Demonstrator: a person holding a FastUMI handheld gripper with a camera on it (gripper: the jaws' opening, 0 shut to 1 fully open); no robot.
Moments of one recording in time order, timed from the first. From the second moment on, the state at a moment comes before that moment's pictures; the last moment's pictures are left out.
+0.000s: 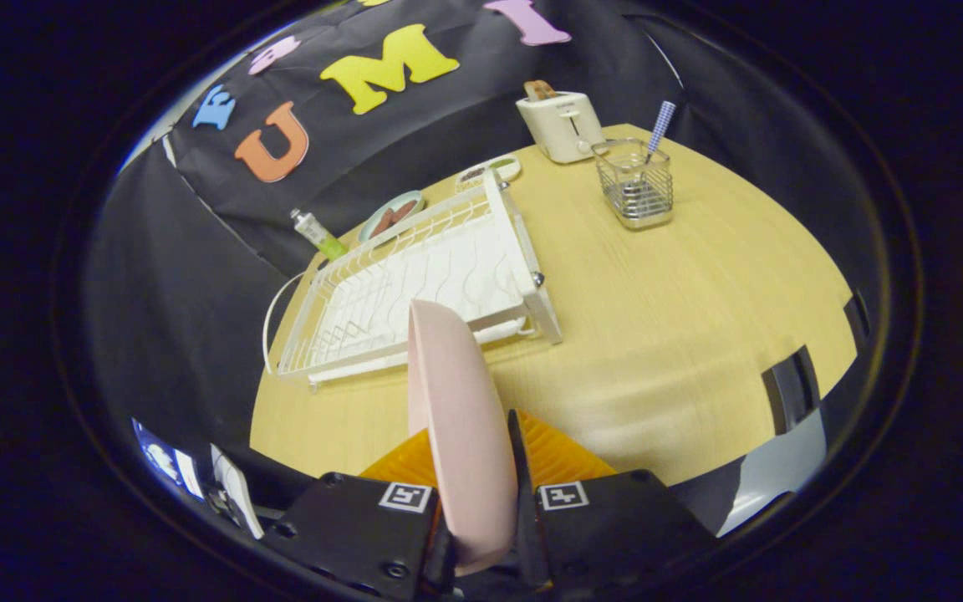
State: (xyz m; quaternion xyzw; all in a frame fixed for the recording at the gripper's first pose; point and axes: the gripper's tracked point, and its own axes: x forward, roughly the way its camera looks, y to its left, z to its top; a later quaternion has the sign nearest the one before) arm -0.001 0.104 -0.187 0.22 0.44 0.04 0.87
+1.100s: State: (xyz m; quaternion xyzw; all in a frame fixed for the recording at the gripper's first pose) arm 0.034 0.068 -0.183 0.19 0.37 0.06 0.91
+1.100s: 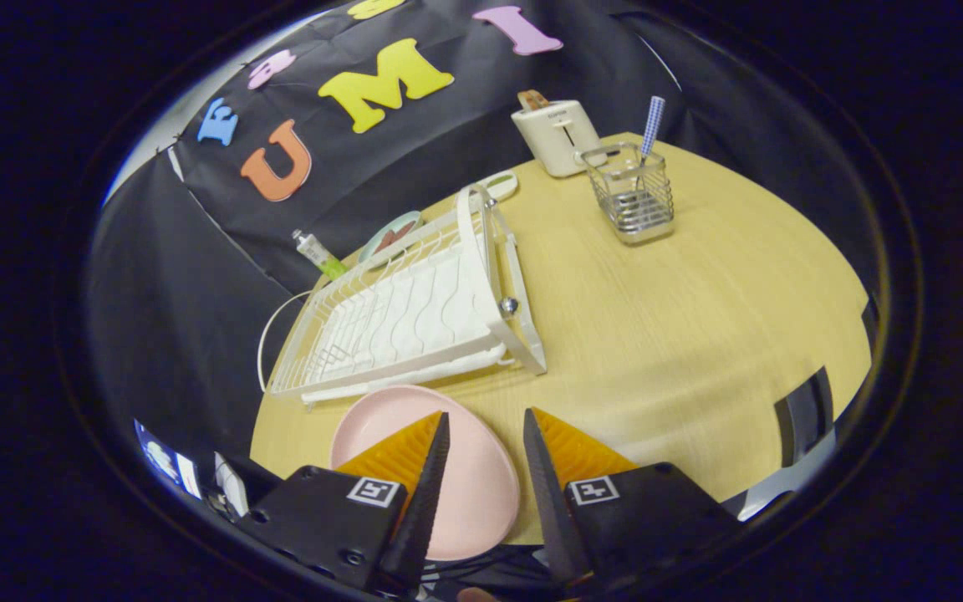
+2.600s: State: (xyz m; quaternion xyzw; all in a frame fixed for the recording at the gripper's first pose) arm 0.207 -0.152 -0.108 0.02 0.13 0.00 0.99
